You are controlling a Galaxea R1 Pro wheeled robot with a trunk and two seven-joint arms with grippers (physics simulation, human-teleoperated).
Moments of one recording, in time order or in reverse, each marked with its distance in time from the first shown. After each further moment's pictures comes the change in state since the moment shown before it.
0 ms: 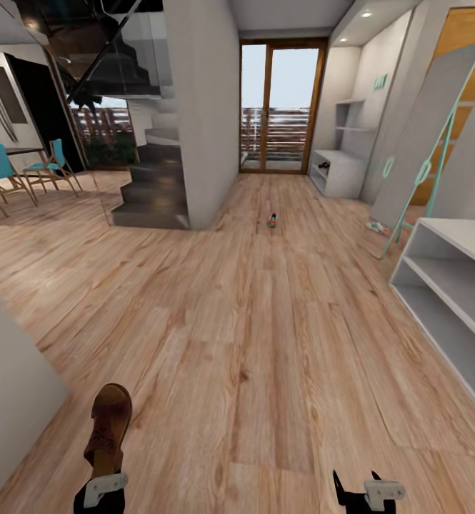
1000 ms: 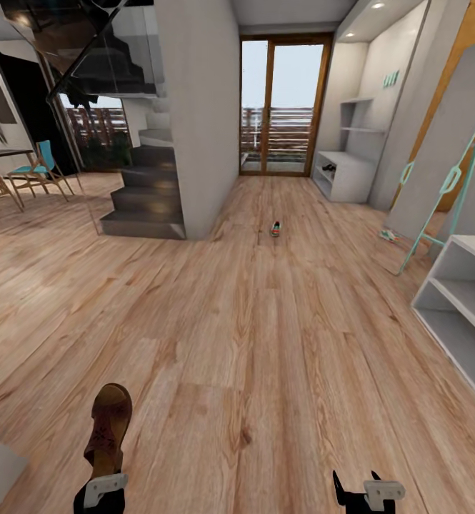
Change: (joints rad) left arm 0.000 0.000 0.000 0.000 -0.001 -0.002 0.000; right arm 0.000 0.001 0.000 0.000 0.000 -0.002 0.000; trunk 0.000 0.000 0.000
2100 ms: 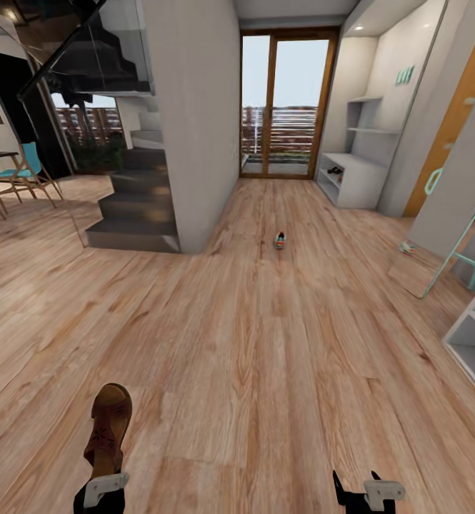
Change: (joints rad) left arm 0.000 0.000 0.000 0.000 0.001 0.000 0.000; right arm 0.000 0.000 0.000 0.000 0.000 0.000 0.000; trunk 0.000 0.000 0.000
